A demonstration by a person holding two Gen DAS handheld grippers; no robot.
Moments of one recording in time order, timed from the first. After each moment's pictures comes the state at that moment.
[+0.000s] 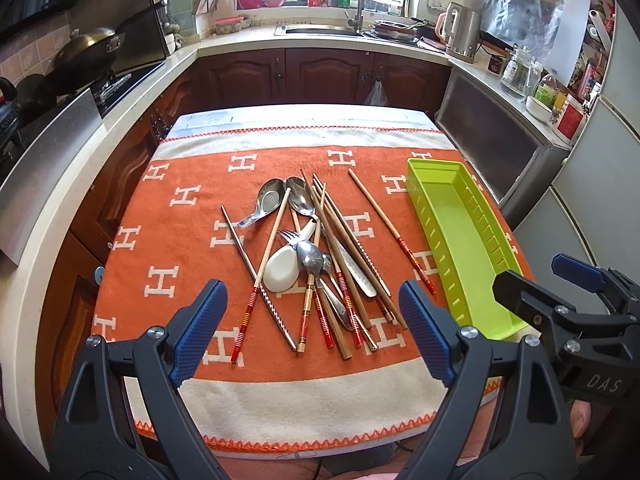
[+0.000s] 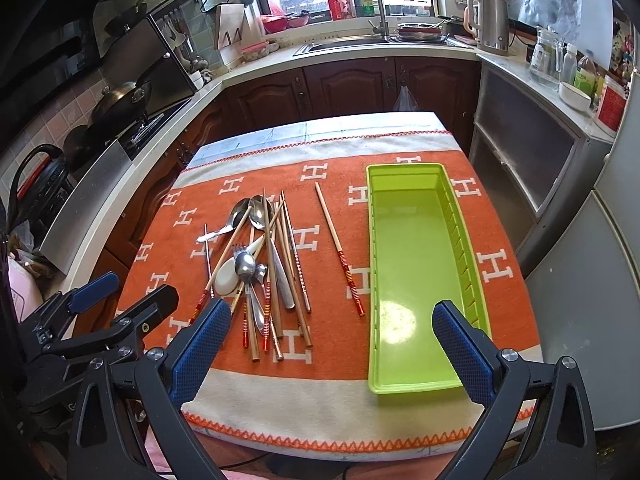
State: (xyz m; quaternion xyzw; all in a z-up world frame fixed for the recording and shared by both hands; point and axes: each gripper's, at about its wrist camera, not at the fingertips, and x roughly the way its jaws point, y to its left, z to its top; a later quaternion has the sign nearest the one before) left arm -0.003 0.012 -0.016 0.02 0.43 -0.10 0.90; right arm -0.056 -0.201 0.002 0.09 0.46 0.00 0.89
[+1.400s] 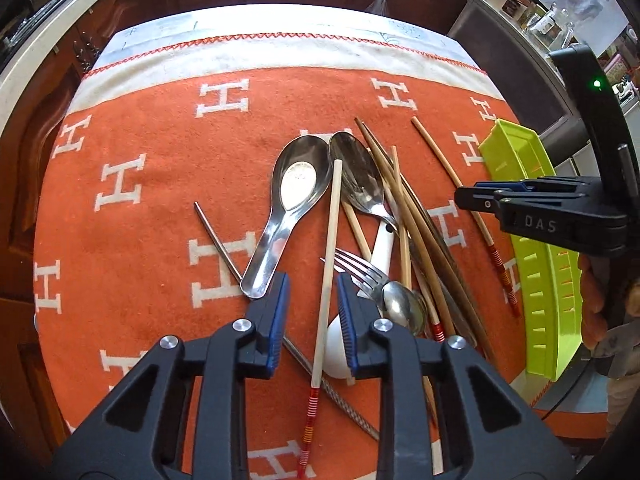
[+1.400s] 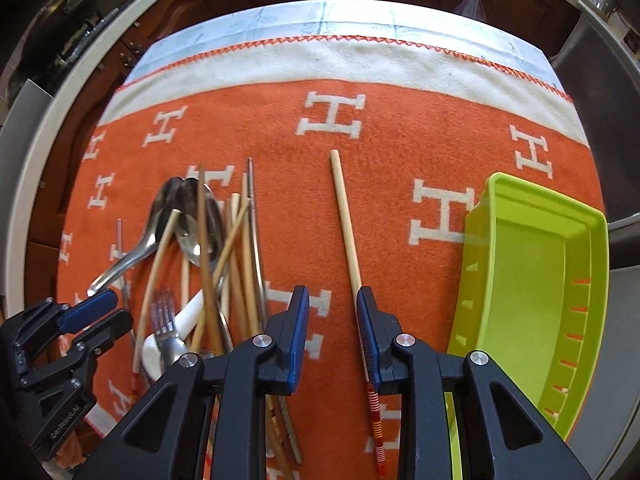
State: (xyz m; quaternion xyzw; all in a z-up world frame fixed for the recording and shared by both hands) left arm 0.197 0.052 -0.148 0.01 0.58 -0.17 0.80; right arm 0.230 -0.161 -0.161 0.01 0.65 0.04 0.76
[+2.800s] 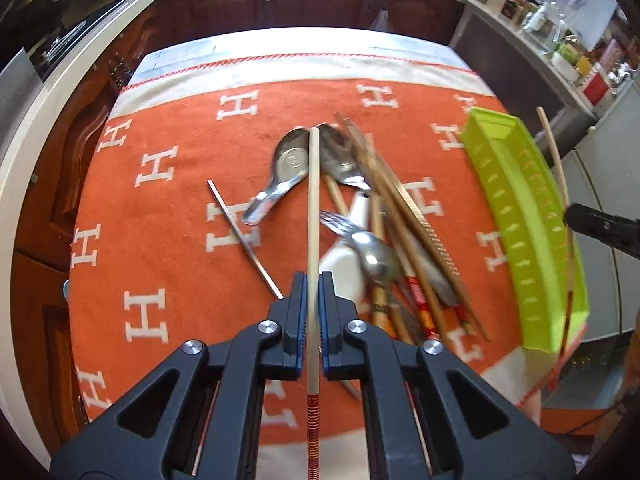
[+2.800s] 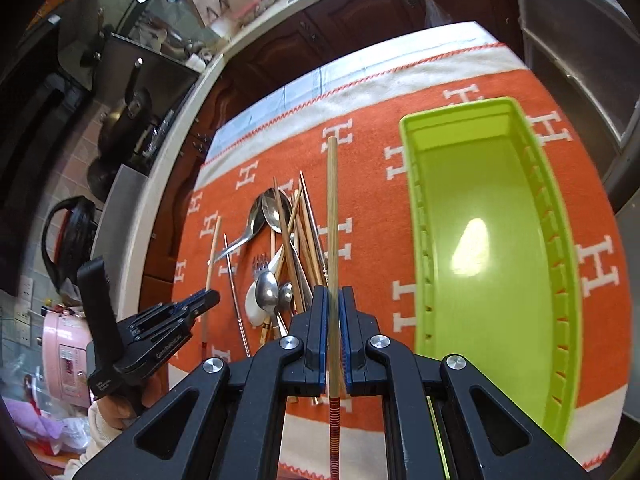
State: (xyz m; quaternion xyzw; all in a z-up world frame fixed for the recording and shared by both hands) left arm 0.121 0.044 -0.102 0.03 0.54 -0.14 0.83; right arm 0.066 -0.267 -0.064 0.25 0.53 0.10 0.80
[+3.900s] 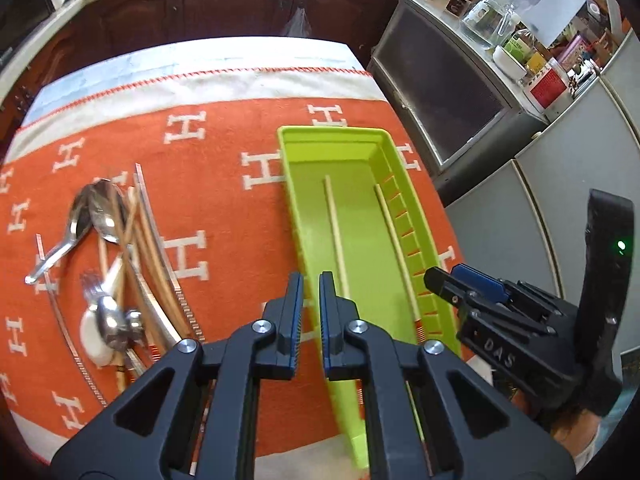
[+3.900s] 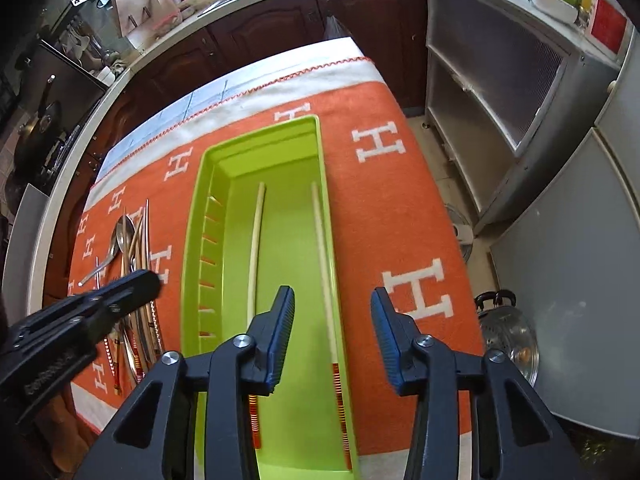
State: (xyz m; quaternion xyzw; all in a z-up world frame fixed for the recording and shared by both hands) left arm 0.130 -0.142 -0.097 0.00 0.55 -0.20 0.81; right arm 0.069 -0.387 -0.127 0.15 0.56 -0.05 0.81
